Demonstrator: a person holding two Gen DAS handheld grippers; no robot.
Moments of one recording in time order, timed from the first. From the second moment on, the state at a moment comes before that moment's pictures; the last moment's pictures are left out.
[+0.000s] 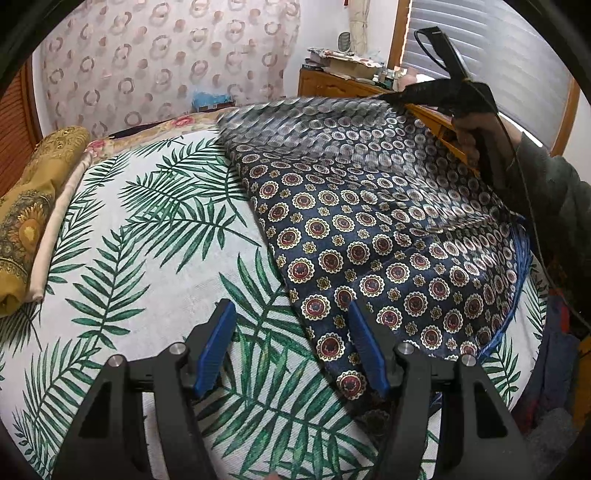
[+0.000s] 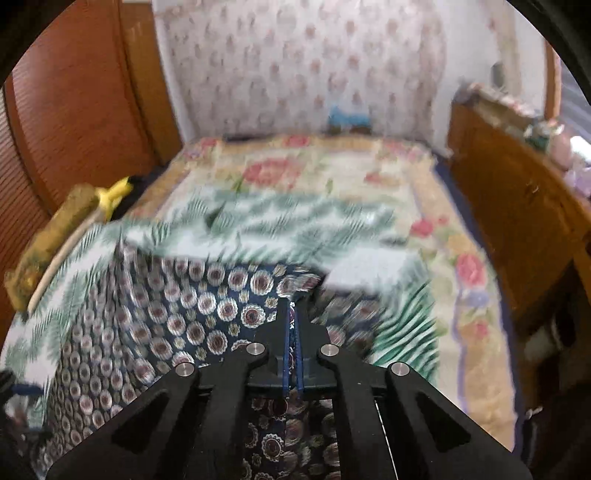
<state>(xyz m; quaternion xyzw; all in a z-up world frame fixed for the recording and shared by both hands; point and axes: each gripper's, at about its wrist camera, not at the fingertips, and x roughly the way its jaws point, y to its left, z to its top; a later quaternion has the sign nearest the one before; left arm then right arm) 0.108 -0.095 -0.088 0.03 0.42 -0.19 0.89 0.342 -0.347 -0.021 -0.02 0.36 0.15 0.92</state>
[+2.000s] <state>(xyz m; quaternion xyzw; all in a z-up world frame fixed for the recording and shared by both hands) 0.086 -0.120 -0.008 0.00 0.33 -0.28 0.90 0.074 -0.299 -0.057 -0.09 0.37 0.25 0.89</state>
